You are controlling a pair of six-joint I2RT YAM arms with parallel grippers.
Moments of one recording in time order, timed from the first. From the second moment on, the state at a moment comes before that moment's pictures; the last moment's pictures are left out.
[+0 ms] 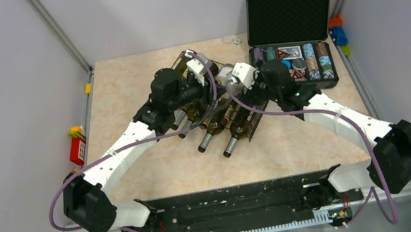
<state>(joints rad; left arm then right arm) -0.63 1.38 1.15 0.07 0.48 -0.05 0.54 1.29 0.99 -0.20 0.08 -0.60</state>
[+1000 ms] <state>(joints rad) -0.84 1.30 1.06 -0.14 0.20 0.34 0.53 1.26 0.94 -0.21 0.14 -0.70</state>
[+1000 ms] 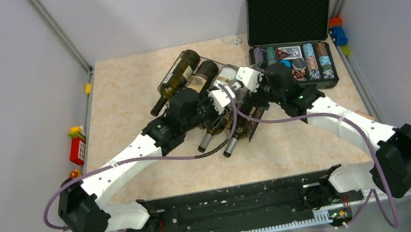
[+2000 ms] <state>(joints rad) -0.92 1.39 1.04 -0.23 0.16 0.19 0.50 1.26 1.00 -0.36 0.11 -0.83</state>
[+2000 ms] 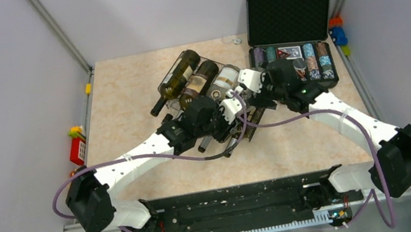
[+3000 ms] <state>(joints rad) -0.93 1.41 0.94 -0.12 0.16 0.16 0.39 1.27 1.01 -0.53 0.02 -0.82</state>
